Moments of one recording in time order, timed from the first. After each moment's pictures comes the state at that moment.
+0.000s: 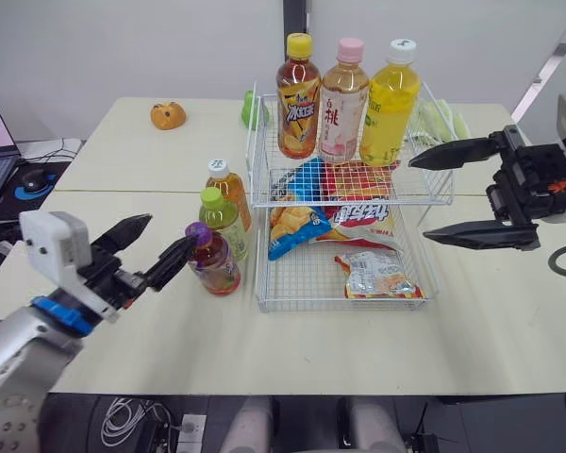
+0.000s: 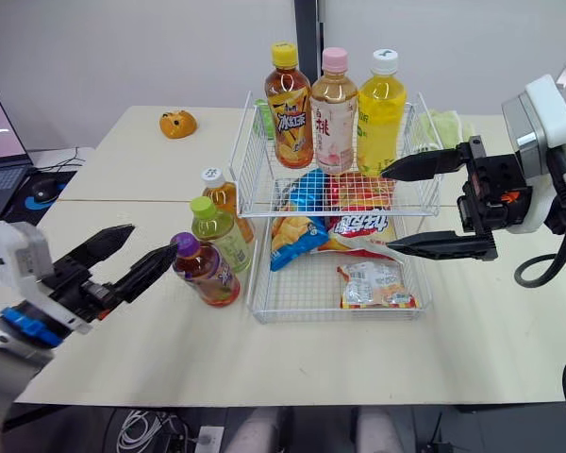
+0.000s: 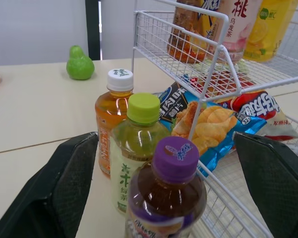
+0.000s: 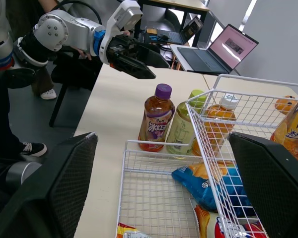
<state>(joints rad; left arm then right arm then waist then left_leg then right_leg) 0.03 0.52 0.66 -0.84 -0.90 0.91 -0.37 -0.74 -1.01 -0.15 -0.25 0.86 0.66 1.35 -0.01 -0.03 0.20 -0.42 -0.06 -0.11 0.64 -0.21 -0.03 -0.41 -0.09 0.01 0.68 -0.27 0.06</state>
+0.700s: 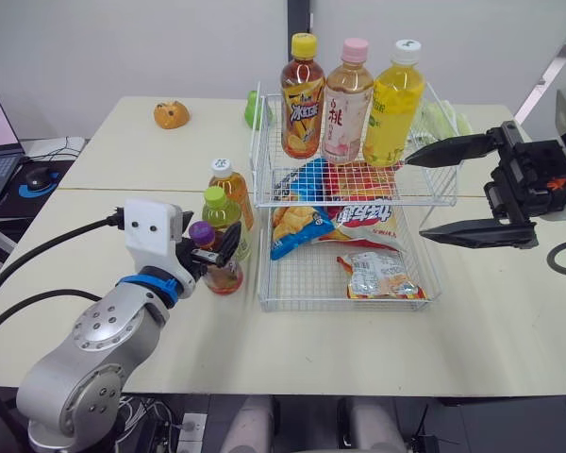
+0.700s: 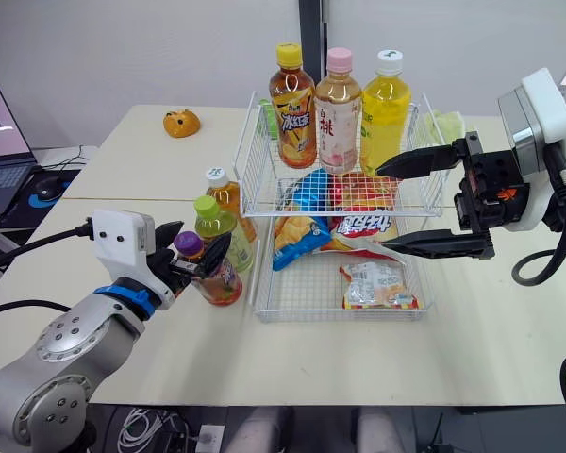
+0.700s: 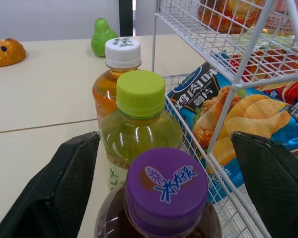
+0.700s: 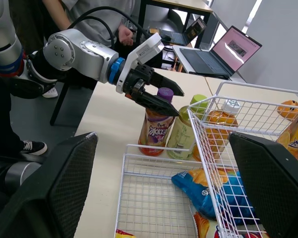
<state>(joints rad) -0.11 0.46 0.26 -0.84 -0.70 0.96 0.04 -0.76 -1.00 -0.15 -0.25 0.85 0.68 1.34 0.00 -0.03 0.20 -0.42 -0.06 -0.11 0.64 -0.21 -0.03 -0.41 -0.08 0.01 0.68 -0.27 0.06</state>
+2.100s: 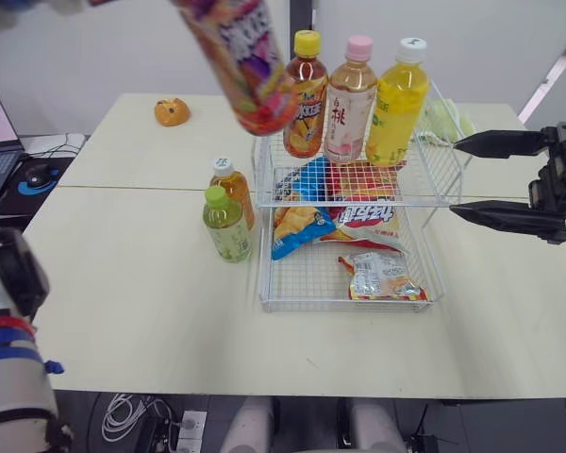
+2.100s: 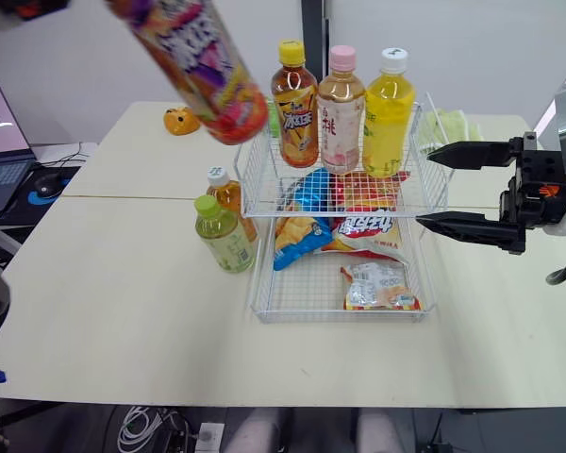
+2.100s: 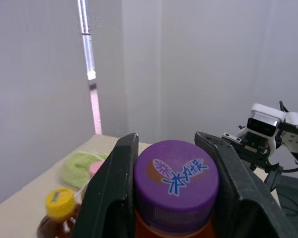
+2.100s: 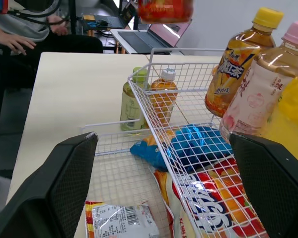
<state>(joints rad) -1.49 0.81 0.00 0.20 -1.03 1.01 -0.81 -0.55 -1.09 -0.39 -0.31 0.88 0.76 1.18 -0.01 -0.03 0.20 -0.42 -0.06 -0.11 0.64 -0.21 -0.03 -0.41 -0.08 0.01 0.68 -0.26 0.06</state>
